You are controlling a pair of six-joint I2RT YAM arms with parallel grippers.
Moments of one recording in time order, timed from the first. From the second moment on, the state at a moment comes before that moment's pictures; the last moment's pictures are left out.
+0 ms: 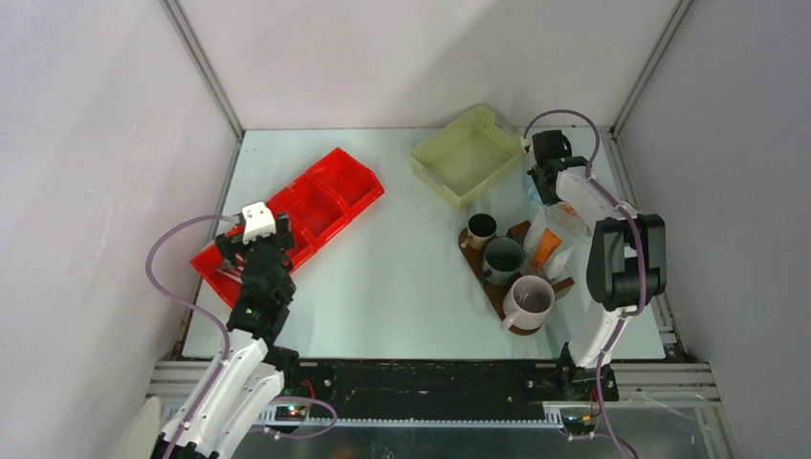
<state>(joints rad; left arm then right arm) -0.25 0.60 0.38 0.18 -0.80 0.13 0.12 1.82 1.38 -0.58 0.37 -0.25</state>
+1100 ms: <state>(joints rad) -0.25 0.58 0.38 0.18 -0.79 0.14 0.14 1.71 1.38 -0.62 0.07 -0.52</state>
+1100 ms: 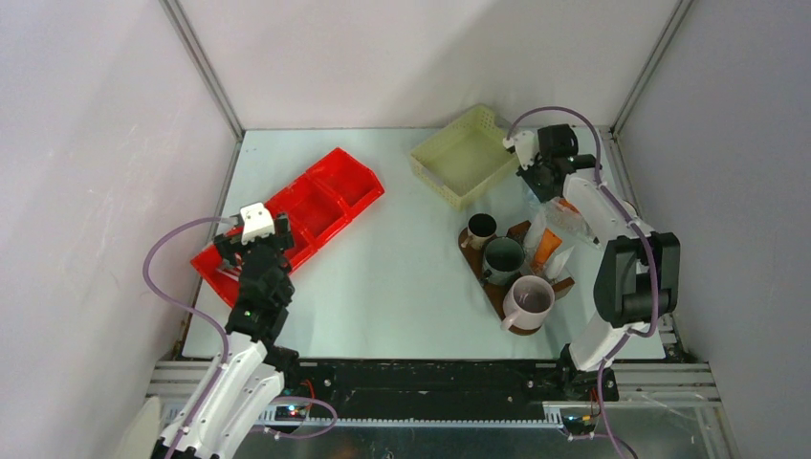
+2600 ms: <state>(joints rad) -0.25 0.55 0.38 0.19 -0.77 0.14 -0.10 1.60 1.37 -0.72 -0.43 -0.82</state>
